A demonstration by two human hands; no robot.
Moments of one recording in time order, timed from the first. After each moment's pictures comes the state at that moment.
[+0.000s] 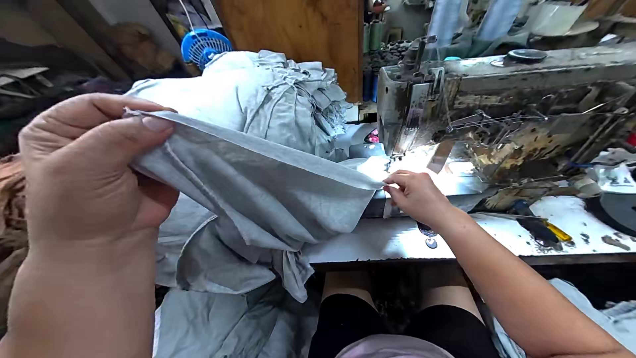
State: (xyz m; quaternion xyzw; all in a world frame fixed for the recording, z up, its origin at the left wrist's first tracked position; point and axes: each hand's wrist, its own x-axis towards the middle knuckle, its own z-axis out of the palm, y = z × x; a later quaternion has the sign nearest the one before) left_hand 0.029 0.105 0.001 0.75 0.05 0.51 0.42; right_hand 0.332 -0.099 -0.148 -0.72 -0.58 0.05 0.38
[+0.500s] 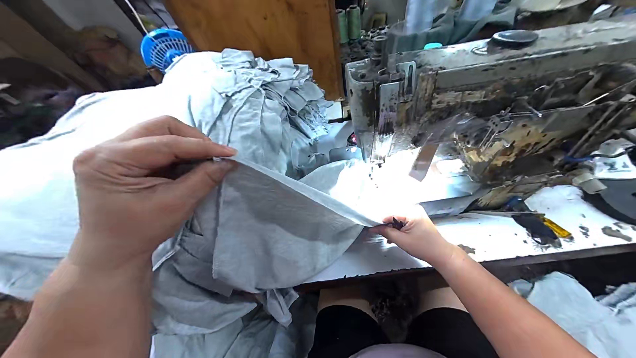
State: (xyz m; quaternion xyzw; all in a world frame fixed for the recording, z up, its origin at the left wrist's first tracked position) left_hand 0.089 0.121 -0.014 0.91 -0.02 0.39 0.16; right_hand 0.326 -0.129 -0.210 -0.64 -0.52 0.15 0.55
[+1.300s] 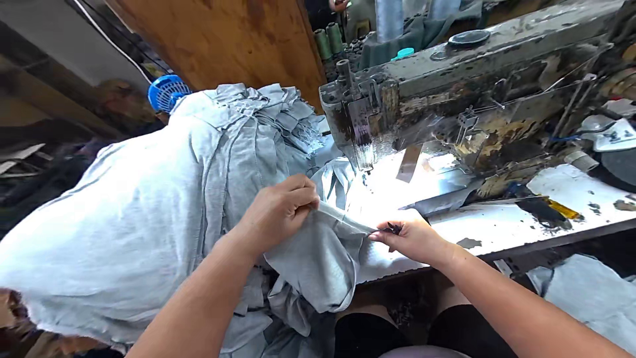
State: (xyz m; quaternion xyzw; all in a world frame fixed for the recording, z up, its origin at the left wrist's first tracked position) left_hand 0.165 0.103 -0.075 0.98 -0.09 0.19 0.04; right_hand 0.322 -0.131 -0.207 -0.62 -0.53 0.17 0.55
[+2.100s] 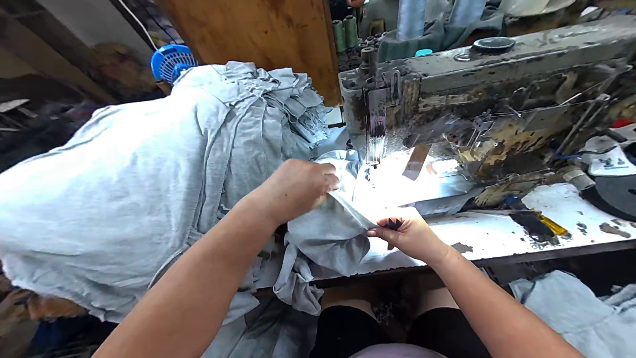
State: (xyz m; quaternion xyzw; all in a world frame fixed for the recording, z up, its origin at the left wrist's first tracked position) left_hand 0.191 0.085 -0.069 0.97 -0.17 0.15 -0.09; right_hand 0.325 -0.130 -0.208 -0.59 -0.50 0.25 0.59
